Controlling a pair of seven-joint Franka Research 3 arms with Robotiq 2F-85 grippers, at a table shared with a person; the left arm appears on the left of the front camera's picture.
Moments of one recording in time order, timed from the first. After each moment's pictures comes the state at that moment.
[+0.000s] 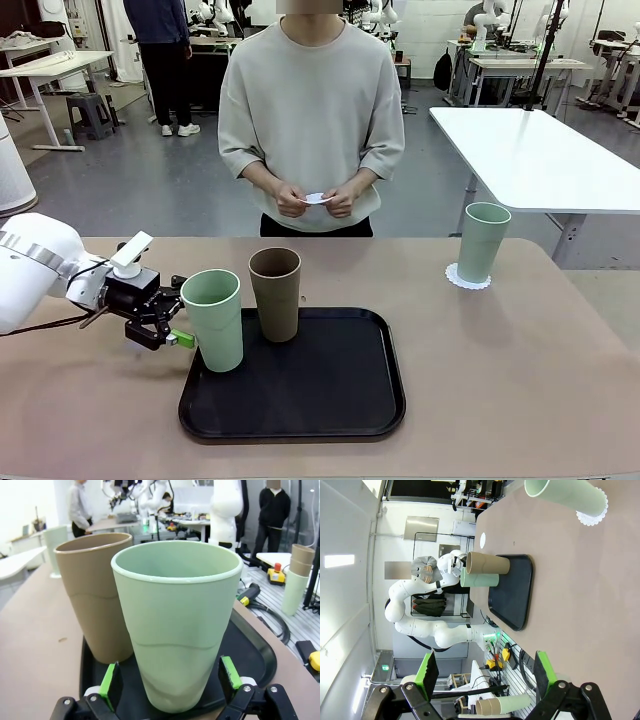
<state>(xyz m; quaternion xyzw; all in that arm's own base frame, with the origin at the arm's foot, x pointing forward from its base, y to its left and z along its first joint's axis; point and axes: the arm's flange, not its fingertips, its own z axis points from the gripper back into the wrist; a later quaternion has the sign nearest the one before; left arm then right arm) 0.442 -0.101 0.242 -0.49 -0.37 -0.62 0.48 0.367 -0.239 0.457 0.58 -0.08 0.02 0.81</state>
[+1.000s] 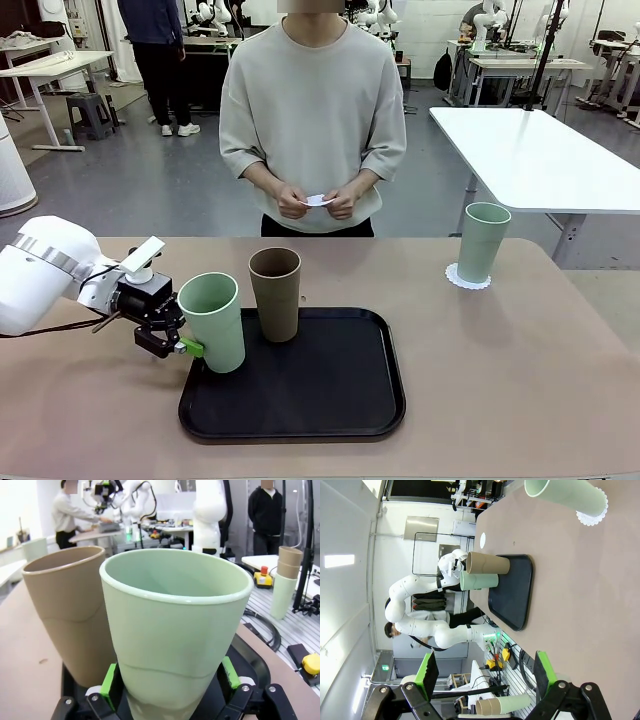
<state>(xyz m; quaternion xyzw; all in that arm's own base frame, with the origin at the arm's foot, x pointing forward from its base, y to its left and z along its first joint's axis) 0.433 -0.126 0.240 -0.52 -0.36 -0.63 0.45 0.367 -0.239 0.457 0.58 -0.08 0.02 0.81</state>
